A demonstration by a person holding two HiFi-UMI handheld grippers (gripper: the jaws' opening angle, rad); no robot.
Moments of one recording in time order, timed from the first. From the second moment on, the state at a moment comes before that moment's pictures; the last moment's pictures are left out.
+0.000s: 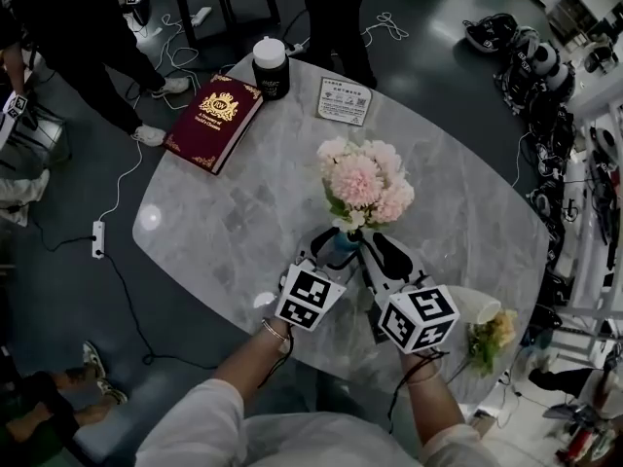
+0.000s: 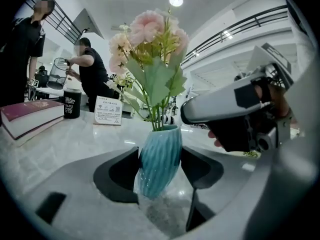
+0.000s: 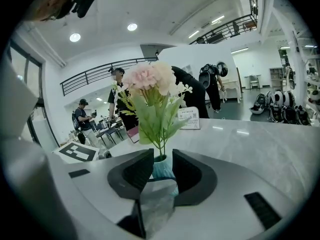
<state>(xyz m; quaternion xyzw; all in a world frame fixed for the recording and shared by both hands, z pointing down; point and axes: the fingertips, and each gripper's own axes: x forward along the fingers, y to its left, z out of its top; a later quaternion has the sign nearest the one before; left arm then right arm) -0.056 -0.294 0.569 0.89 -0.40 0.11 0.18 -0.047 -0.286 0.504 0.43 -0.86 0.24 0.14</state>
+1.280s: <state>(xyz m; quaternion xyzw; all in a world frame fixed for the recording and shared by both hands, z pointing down) -0.055 -0.292 0.568 0.91 -0.37 0.11 0.16 -0.078 -0.321 0.502 0.38 -0.89 0.24 0.11</state>
